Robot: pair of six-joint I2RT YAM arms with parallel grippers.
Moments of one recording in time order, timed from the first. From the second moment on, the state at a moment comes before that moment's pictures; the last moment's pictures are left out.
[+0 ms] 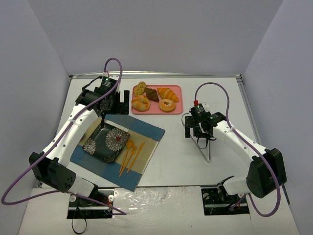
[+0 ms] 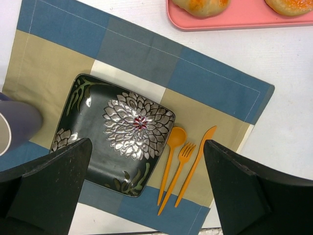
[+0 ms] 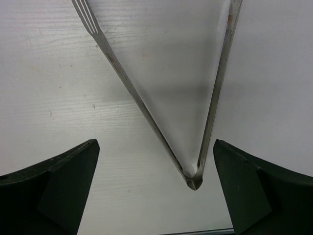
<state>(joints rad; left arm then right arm) -0.42 1.45 1.57 -1.03 -0.19 -0.30 0.47 1.36 0.97 -0.77 0.28 0.42</state>
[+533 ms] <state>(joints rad) -0.42 1.39 1.56 -1.05 -0.19 -0.30 0.56 1.46 0.82 -0.60 0.34 0.56</state>
